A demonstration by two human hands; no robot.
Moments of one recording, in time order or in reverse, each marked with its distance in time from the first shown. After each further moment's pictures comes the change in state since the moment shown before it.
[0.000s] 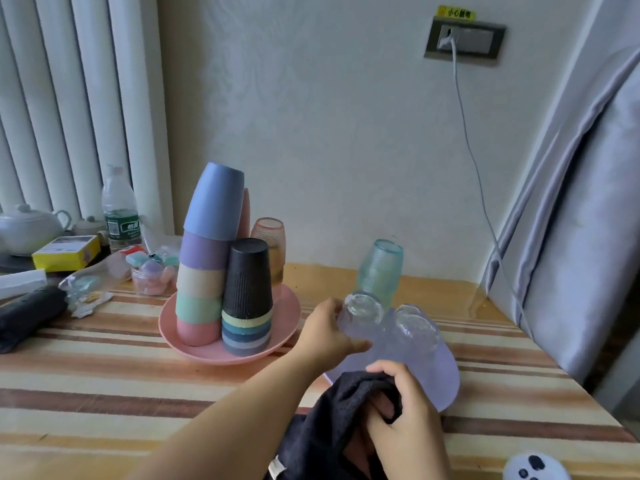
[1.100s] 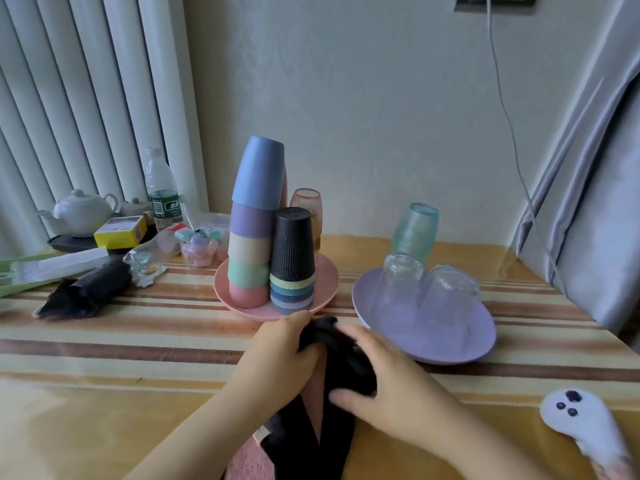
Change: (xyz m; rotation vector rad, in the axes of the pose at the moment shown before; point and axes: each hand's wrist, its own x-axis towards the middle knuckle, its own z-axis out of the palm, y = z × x) left_hand -0.130 -0.022 -0.108 0.326 0.086 0.213; right_hand -0.014 -0.057 0.025 -0.305 -0.597 -0.174
